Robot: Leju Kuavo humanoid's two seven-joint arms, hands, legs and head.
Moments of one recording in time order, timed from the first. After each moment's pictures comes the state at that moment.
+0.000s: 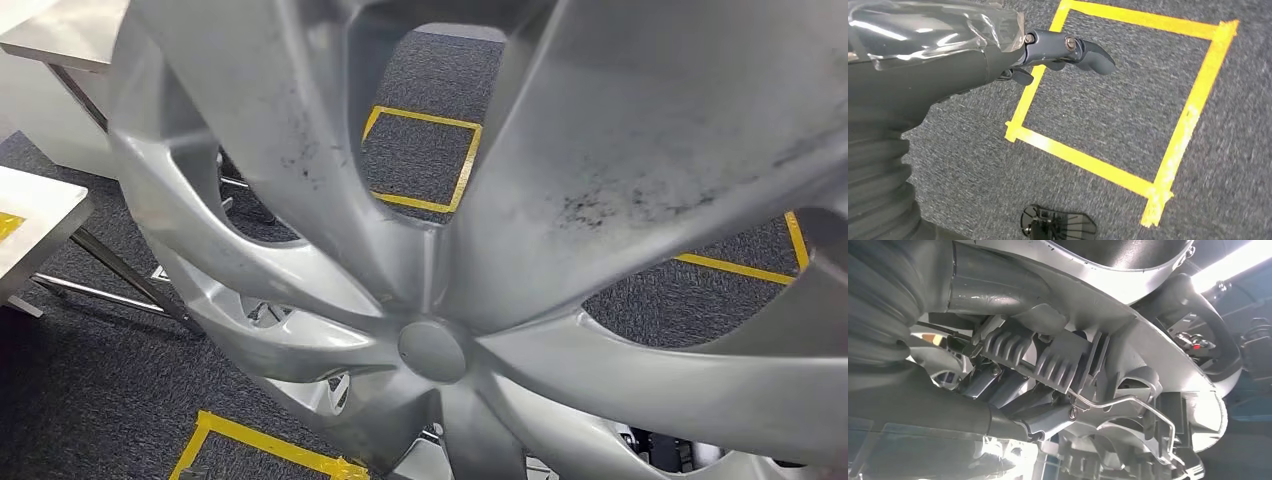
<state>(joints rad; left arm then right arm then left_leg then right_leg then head) -0.14 -0.01 1.51 0.00 -1.35 0.28 -0.48 -0.04 -0.04 0.32 -2.00 -0.56 0.97 -0.48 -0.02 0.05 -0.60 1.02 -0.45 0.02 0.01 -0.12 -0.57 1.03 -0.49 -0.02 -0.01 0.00</state>
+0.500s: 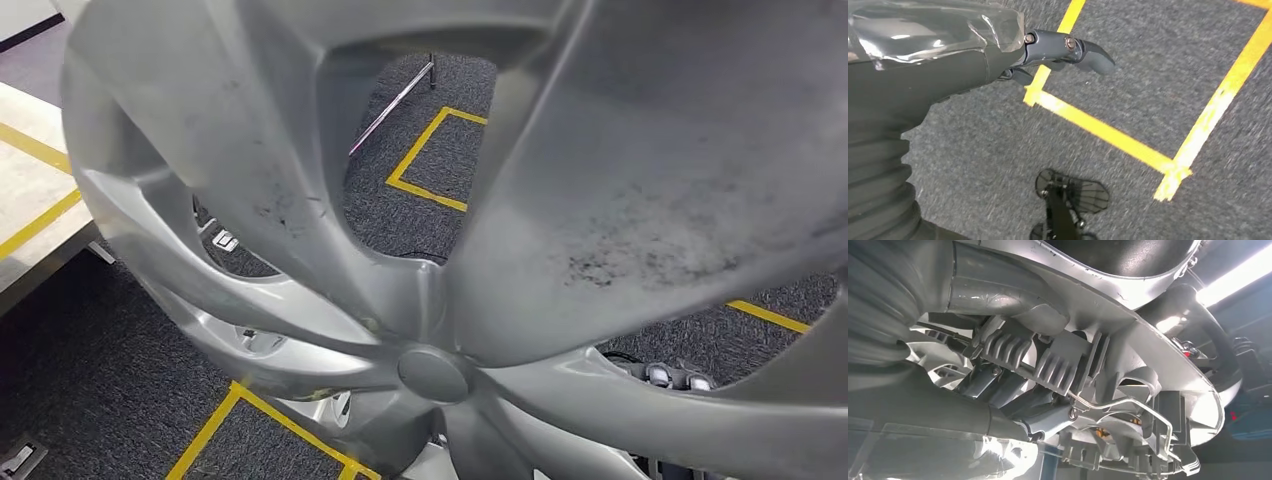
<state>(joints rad) -0.13 0.00 1.51 0.00 -1.39 0.13 -0.45 -0.07 -0.06 0.32 -1.99 -0.54 0.99 -0.51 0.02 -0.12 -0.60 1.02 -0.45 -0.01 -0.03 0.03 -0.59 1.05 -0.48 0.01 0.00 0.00</state>
